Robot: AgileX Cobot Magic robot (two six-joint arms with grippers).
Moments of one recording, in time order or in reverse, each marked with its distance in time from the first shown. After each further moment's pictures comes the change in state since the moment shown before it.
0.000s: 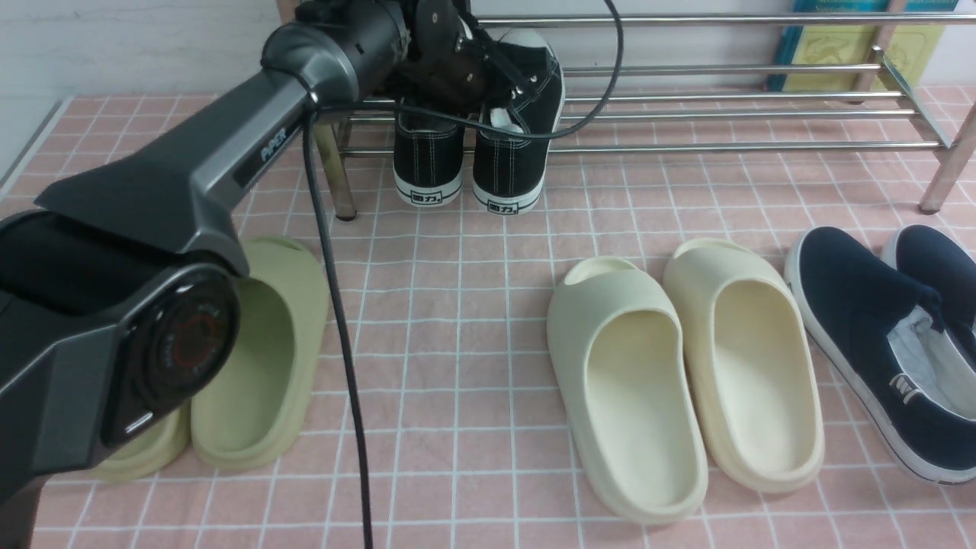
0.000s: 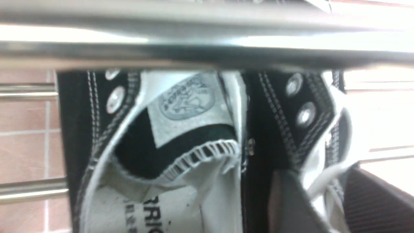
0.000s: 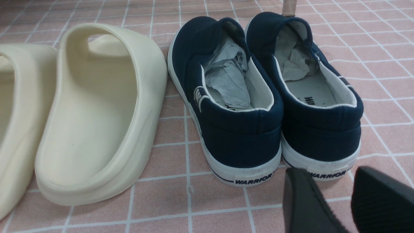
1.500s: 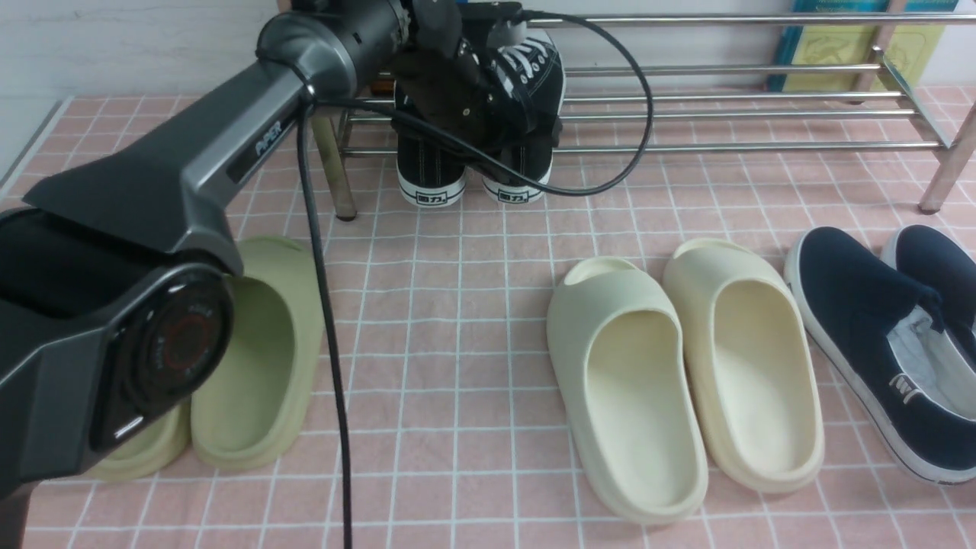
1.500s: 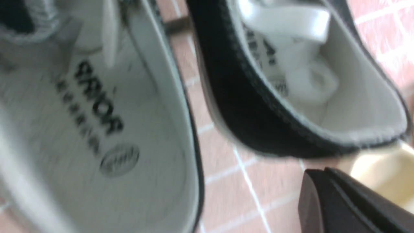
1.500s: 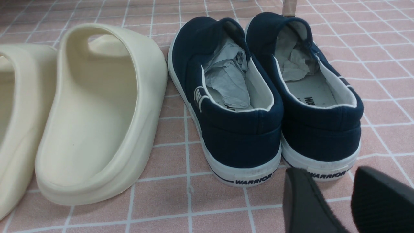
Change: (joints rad) right arm 0.000 0.000 0.000 0.000 0.000 0.000; left arm -0.006 -0.033 0.000 -0.158 0.366 0.327
